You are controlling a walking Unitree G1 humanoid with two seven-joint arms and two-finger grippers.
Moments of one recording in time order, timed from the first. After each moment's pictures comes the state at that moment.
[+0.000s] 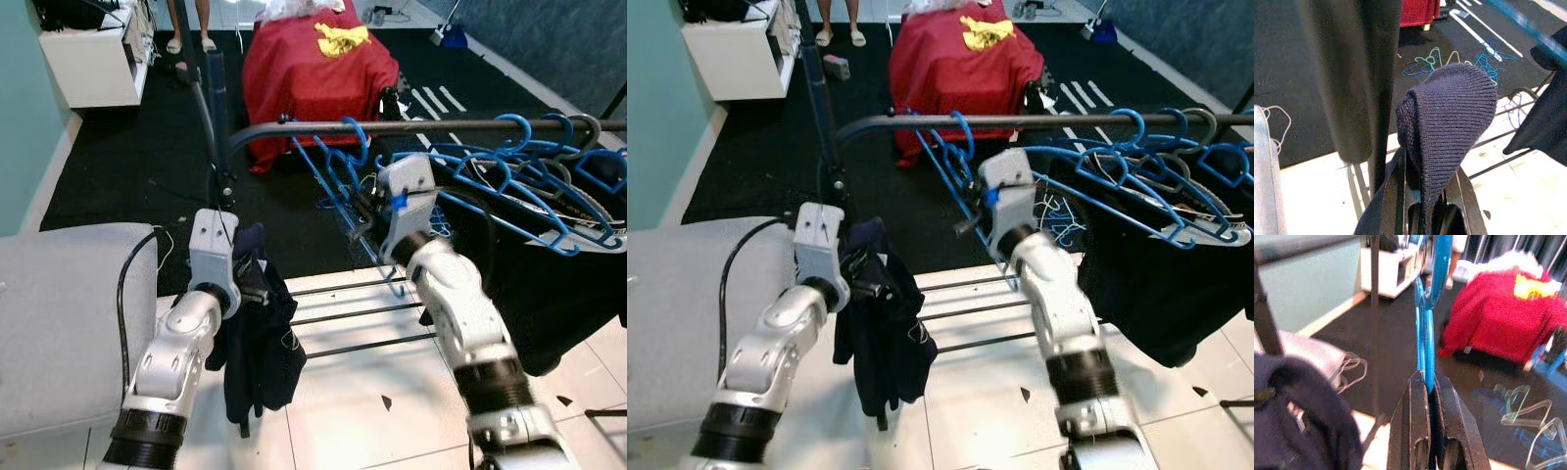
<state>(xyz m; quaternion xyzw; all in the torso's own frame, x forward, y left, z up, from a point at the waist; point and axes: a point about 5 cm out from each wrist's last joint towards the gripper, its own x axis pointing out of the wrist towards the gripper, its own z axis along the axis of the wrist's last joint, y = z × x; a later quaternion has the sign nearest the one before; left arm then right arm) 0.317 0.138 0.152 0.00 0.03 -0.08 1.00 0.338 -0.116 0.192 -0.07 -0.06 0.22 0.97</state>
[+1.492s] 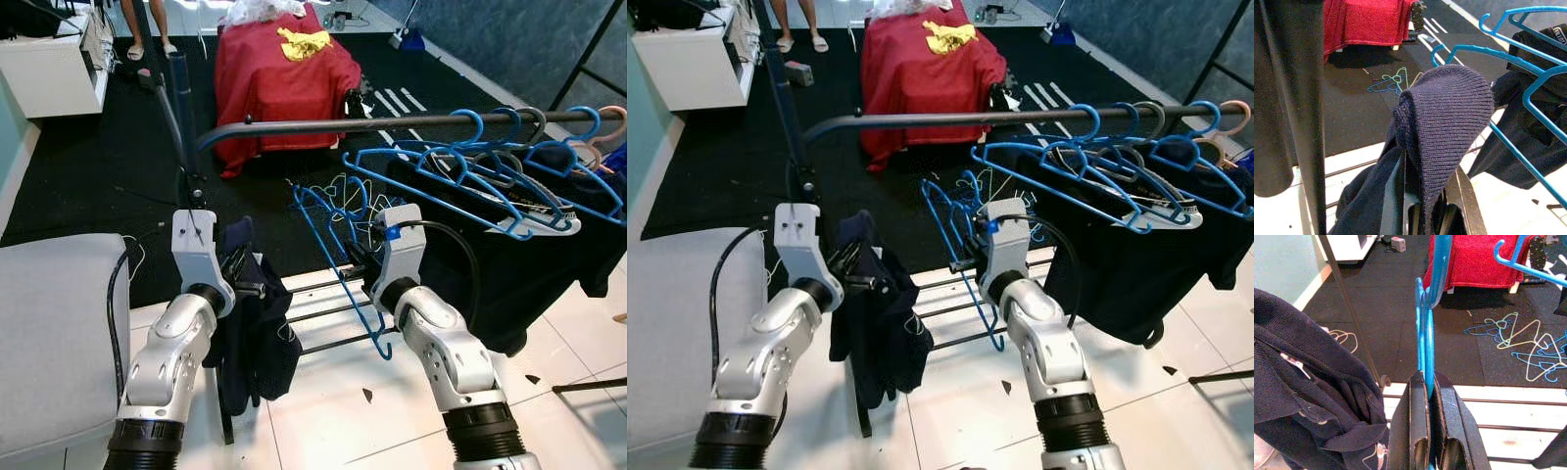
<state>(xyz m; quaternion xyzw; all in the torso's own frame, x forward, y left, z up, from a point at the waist) 0.316 0.136 0.161 -0.08 0.00 -0.09 0.99 0.327 -0.115 0.161 0.02 0.04 0.19 0.98</state>
